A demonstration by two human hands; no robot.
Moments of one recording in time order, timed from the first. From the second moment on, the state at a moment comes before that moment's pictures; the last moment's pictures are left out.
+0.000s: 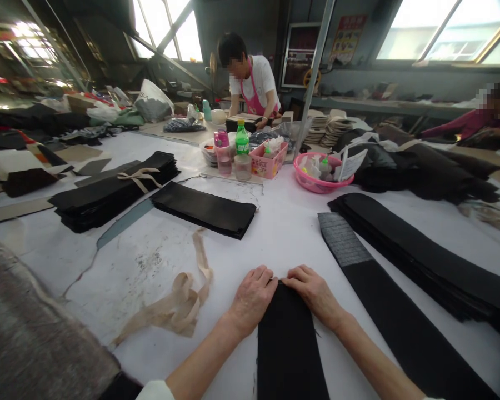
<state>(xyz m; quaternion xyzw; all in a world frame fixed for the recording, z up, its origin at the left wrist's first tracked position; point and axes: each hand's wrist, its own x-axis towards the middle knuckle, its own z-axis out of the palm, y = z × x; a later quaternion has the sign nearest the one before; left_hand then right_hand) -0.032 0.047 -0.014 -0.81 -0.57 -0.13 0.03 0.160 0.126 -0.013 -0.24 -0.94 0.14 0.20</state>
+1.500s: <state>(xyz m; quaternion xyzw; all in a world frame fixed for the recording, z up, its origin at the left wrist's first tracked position) -0.029 0.040 -0.013 -0.81 -0.57 -0.09 0.06 0.164 0.121 -0.015 -0.24 -0.95 0.08 0.16</state>
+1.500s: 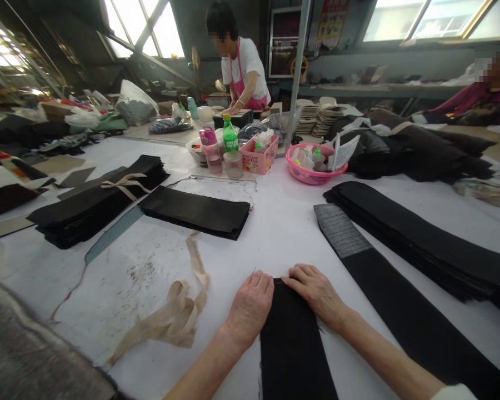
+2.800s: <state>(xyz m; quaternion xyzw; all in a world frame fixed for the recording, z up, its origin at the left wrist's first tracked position) -0.044 0.017 -0.030 -0.78 -0.59 -0.07 0.17 0.188 0.115 -0.018 -0.29 -0.94 0.11 0.18</state>
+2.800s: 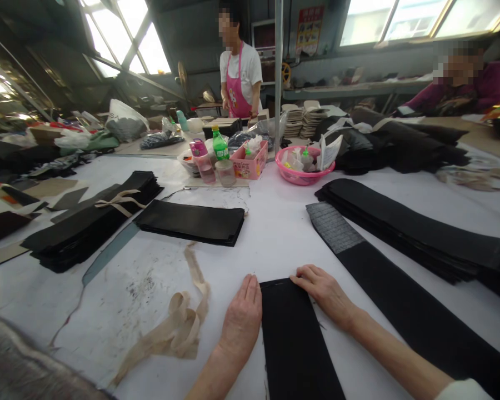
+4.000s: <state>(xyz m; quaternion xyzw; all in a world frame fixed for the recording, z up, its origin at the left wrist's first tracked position) -0.015 0.036 -0.006 -0.81 -0.57 -0.01 0.13 0.200 0.110 -0.022 -0.34 -0.89 0.16 0.24</state>
